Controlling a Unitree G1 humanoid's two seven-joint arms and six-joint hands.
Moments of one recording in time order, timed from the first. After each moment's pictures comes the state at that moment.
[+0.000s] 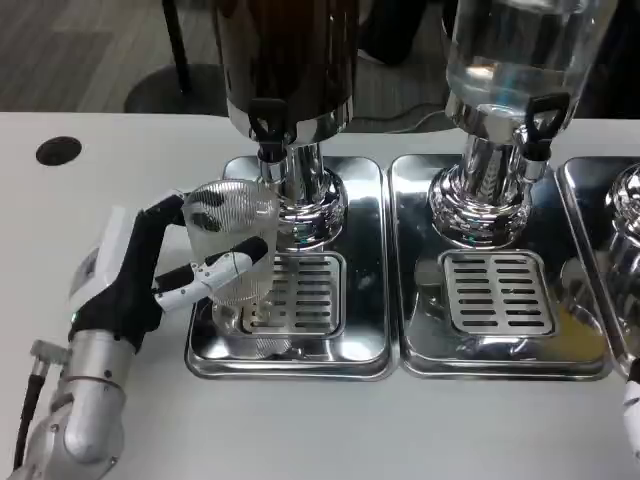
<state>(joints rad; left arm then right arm) -0.27 0.35 -0.09 0.67 0.40 -0.44 0.27 0.65 -0.25 -0.15 -0.28 -0.54 -0.45 -0.28</state>
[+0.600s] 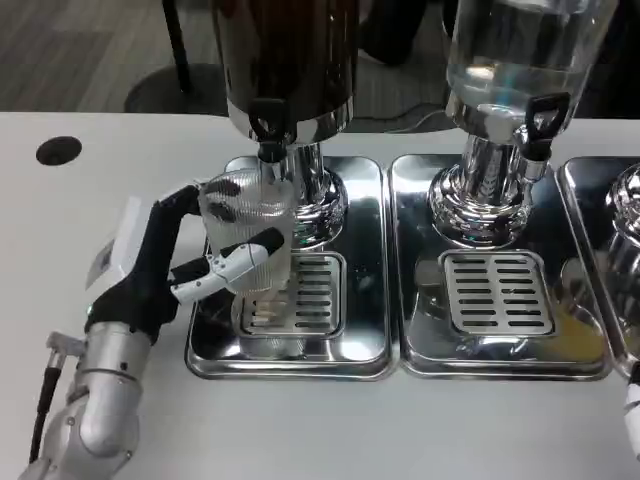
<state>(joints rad) -0.28 0.32 -0.10 0.64 0.40 -0.44 0.27 0.66 -0.25 -0.15 -0.28 -0.54 -0.46 -0.28</state>
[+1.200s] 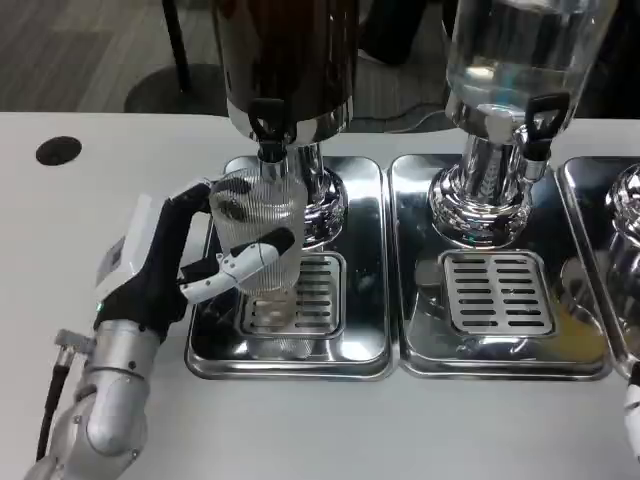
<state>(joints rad) -0.29 0.31 -0.12 0.63 0.40 -0.43 0.27 0.66 -0.25 -0.15 -0.27 -0.54 -0.47 -0.28</state>
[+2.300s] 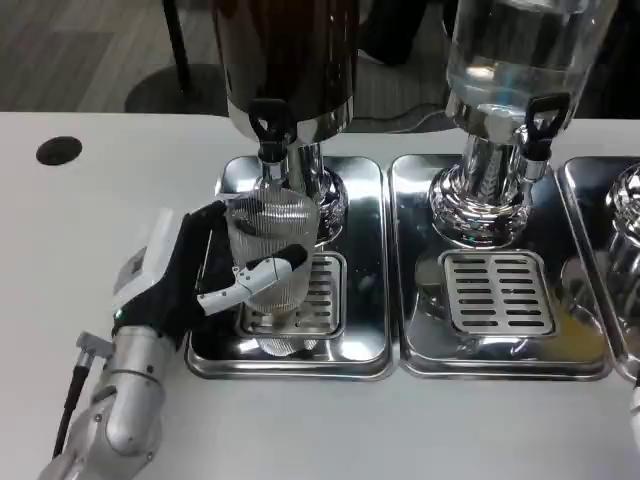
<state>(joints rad) -0.33 0.29 -0.17 0.73 0.44 -0.42 0.30 0.67 -0.24 -0.16 -0.27 -0.53 -0.48 -0.28</state>
